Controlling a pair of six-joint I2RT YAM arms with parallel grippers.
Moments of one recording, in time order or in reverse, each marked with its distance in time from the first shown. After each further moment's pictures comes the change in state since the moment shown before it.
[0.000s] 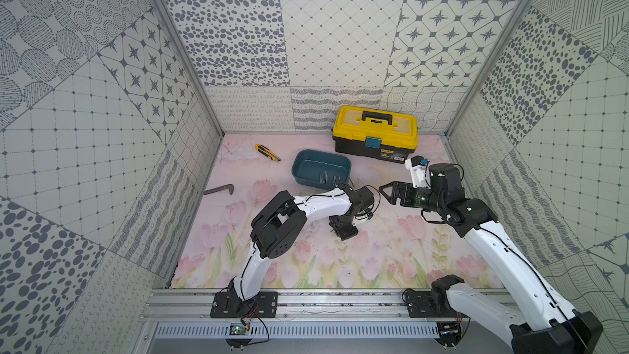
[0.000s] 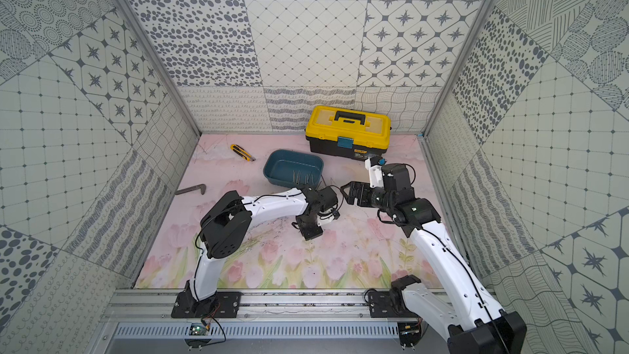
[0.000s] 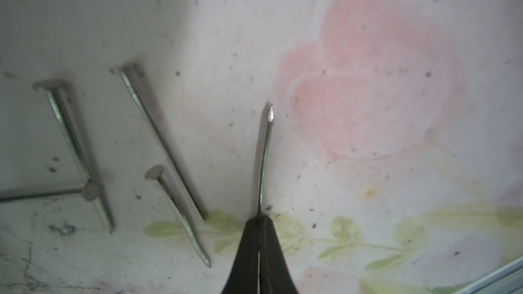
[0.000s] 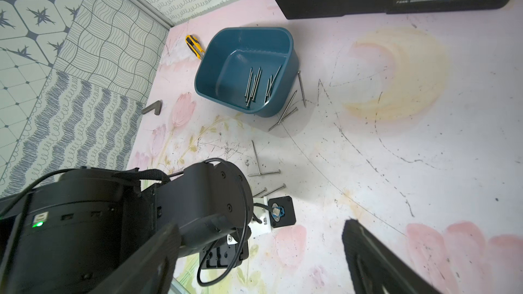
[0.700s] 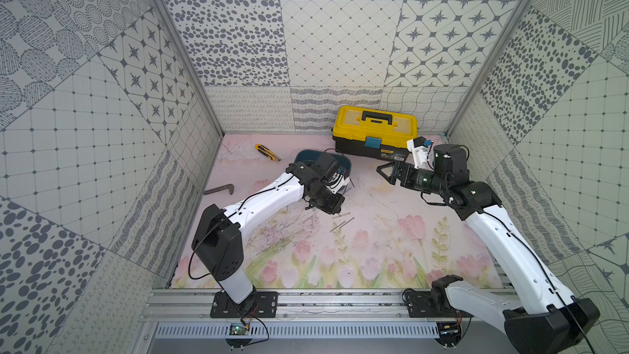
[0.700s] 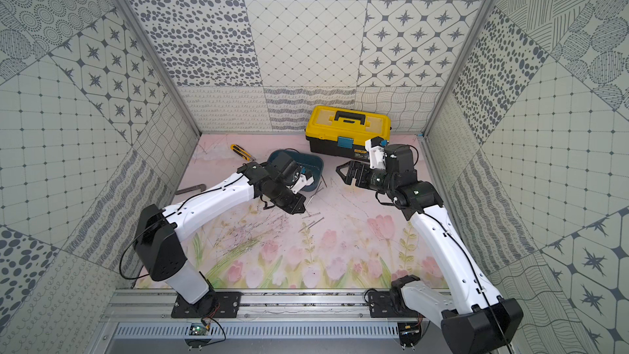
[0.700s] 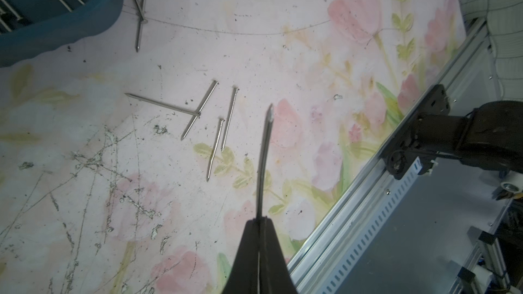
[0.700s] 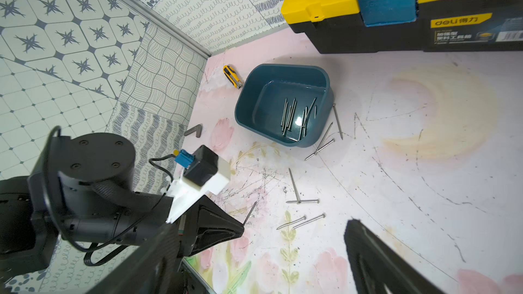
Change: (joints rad) left arm 0.228 -0.472 -0.153 0.129 0.334 -0.368; right arm -0.021 0.134 0.207 0.009 -0.114 0.101
